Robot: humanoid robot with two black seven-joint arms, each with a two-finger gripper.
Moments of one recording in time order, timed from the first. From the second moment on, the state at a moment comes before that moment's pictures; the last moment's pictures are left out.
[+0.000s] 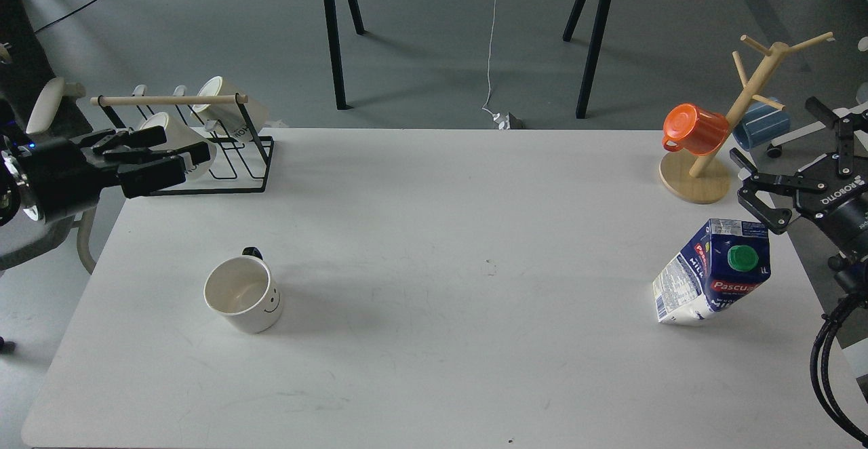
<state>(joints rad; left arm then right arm) -0.53 1.13 -0.47 -1.36 1.72 0.14 -0.49 0.10 -0.80 1.18 1.35 0.53 0.49 -0.15</state>
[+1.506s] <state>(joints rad) -0.44 0.79 -0.43 -0.96 2.04 0.12 -0.49 0.04 -0.80 1.19 1.36 0.53 0.49 -0.15</state>
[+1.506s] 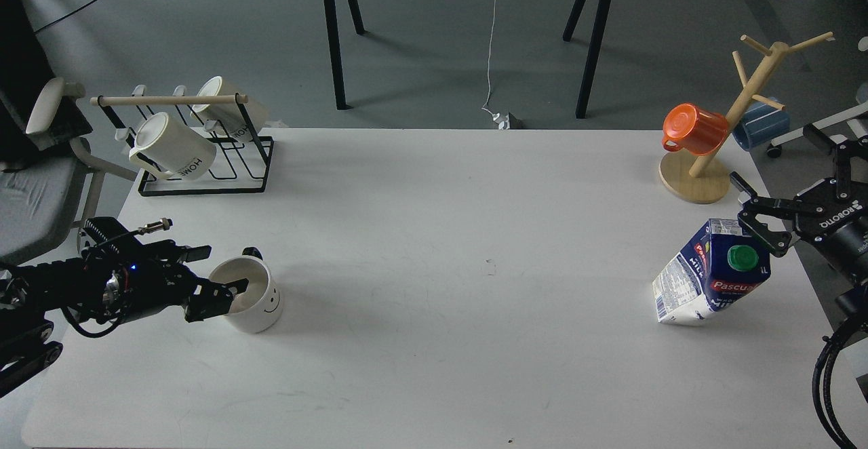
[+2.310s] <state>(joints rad) -0.45 0.77 -0.43 -0.97 2.10 0.25 -0.49 0.00 -0.80 1.19 1.36 0.53 0.49 -0.15</state>
